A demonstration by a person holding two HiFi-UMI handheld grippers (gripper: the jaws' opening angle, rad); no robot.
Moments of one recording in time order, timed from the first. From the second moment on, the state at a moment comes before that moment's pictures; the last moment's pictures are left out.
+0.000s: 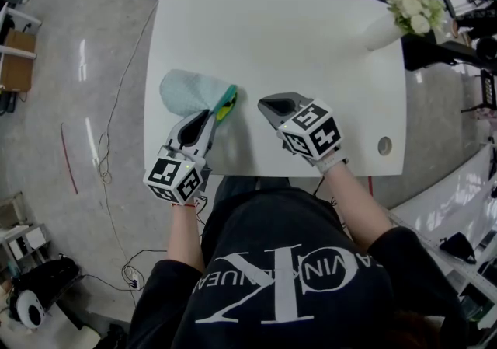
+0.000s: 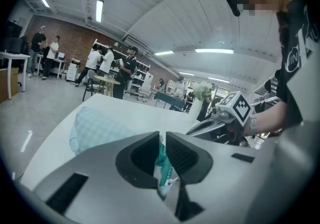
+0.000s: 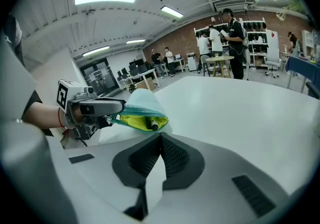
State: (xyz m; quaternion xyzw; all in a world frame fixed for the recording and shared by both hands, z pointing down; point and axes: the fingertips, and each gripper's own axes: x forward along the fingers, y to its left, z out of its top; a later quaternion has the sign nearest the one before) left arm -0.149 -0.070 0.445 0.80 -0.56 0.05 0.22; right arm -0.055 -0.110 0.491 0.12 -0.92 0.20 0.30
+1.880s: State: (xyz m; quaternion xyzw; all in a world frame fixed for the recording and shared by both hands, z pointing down) left arm -0.216 -0.050 0.425 0.71 -0.67 0.04 0.18; right arm -0.042 -0.142 0.438 0.19 -0.95 0.17 0.19
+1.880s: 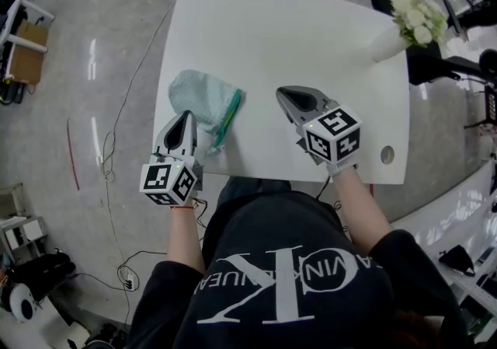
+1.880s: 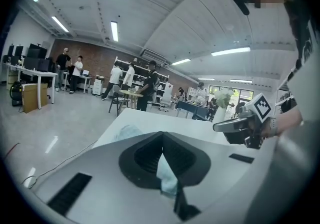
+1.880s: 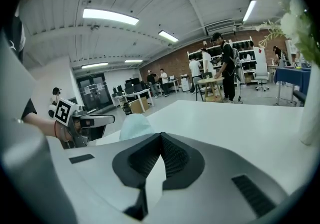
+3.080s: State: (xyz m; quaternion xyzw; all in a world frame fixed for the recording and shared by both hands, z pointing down) left arm -0.254 -0.053 0.345 0.68 -0.73 0.01 0.08; right arm -0.046 -0.169 0.363 0.20 -0.97 0.10 0.10
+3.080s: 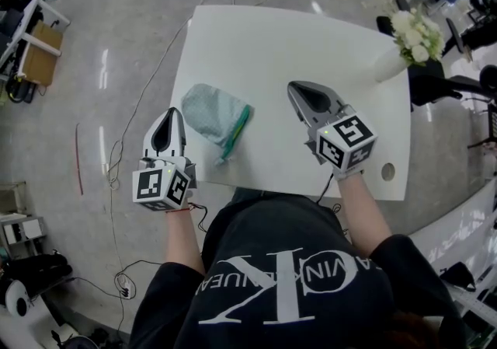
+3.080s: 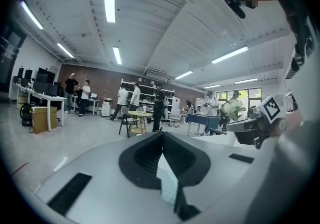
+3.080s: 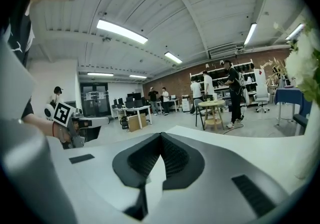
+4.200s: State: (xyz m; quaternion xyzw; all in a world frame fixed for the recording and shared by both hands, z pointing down) left arm -0.268 -0.056 0.312 0.66 -0.75 0.00 0.03; right arm -0.054 -0.177 0.337 0.20 -0.98 0.07 0.06
